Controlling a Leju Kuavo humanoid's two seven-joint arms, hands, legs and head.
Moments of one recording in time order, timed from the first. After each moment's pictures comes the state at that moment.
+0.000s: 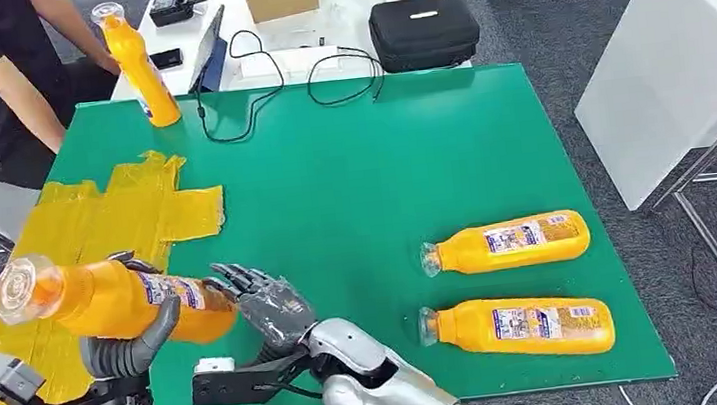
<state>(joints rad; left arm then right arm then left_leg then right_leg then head) 0.07 -0.28 0.16 -1.68 0.11 -0.28 -0.48 -0.44 0.33 0.90 -0.89 0.75 -0.17 -0.08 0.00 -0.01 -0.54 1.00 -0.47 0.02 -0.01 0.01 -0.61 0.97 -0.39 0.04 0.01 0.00</state>
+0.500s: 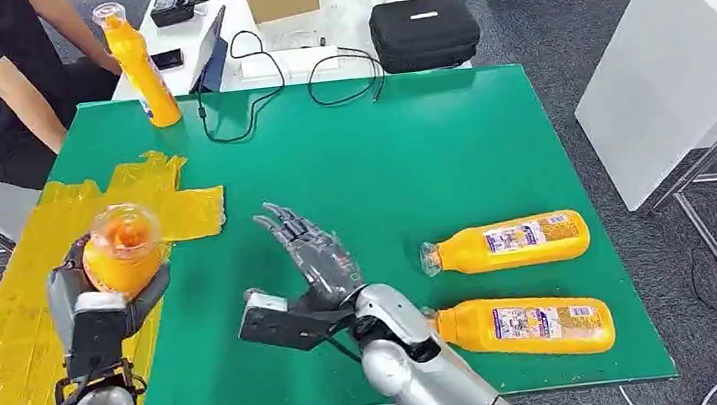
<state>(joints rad) -0.07 -0.22 0.17 -1.60 -0.81 0.36 -0.43 -0.37 0.23 0.67 -1.17 0.78 -0.12 -0.07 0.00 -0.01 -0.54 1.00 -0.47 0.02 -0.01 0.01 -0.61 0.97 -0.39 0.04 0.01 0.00</state>
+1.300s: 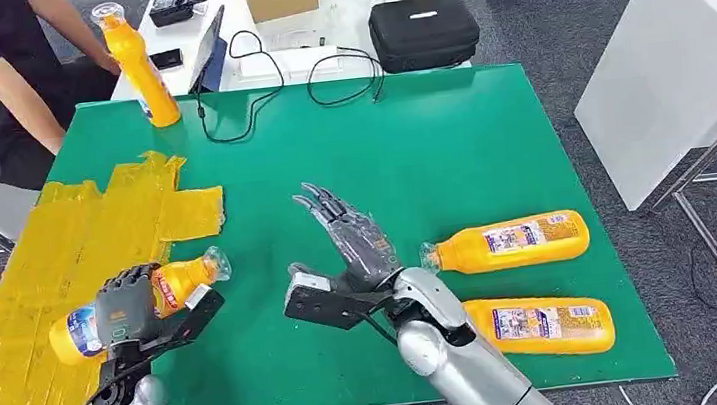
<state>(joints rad) -0.29 -0.03 0.17 -0.84 -1.38 0.69 -0.19 -0.38 0.15 0.62 -1.22 0.75 -0.12 -0.11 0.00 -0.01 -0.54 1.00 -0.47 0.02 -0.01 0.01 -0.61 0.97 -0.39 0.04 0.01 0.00</state>
